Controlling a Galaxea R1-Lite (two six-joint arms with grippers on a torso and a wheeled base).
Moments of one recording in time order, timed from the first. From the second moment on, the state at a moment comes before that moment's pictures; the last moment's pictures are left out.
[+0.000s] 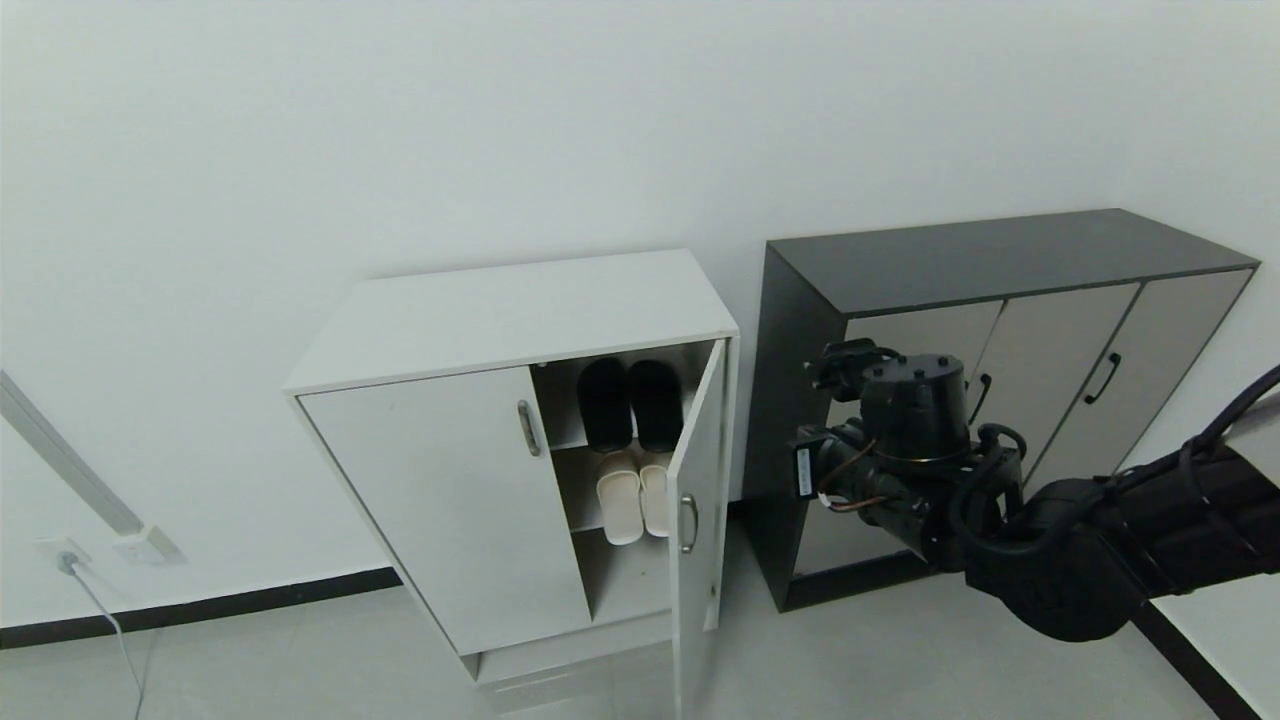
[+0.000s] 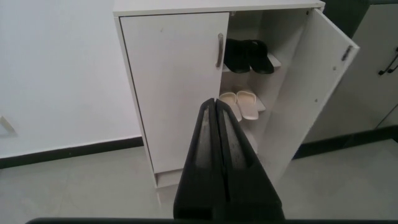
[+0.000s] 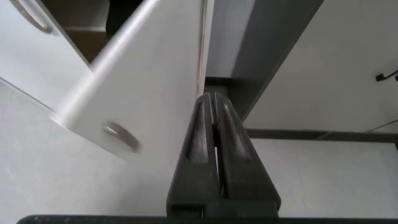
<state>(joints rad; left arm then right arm) 0.00 0.00 0.00 0.00 0.03 -0.02 0.68 1.94 -0.96 -0.68 -0.41 0.09</state>
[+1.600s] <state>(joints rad) 0.00 0.00 0.00 0.00 0.03 -0.02 0.69 1.94 -0.90 -0.76 -0.38 0.07</state>
